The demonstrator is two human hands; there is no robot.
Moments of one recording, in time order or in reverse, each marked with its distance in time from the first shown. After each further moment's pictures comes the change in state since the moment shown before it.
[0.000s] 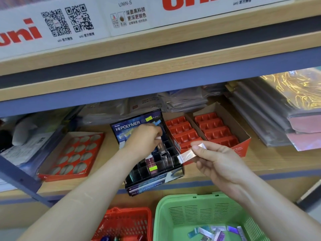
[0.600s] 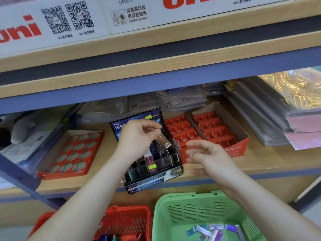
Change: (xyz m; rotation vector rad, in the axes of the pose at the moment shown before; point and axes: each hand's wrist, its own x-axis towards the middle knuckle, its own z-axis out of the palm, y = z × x) left_hand -0.033 0.021 -0.032 -0.768 0.220 -0.350; right_hand 0.003 0.007 0.003 -0.469 0.011 -0.118
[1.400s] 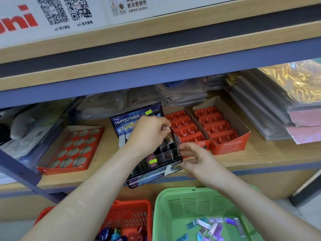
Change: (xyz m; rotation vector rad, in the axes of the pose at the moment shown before) left_hand 0.011 -0.001 0.021 0.495 -0.090 0.323; right_hand 0.020 0.037 0.008 -0.406 -0.169 -0.173
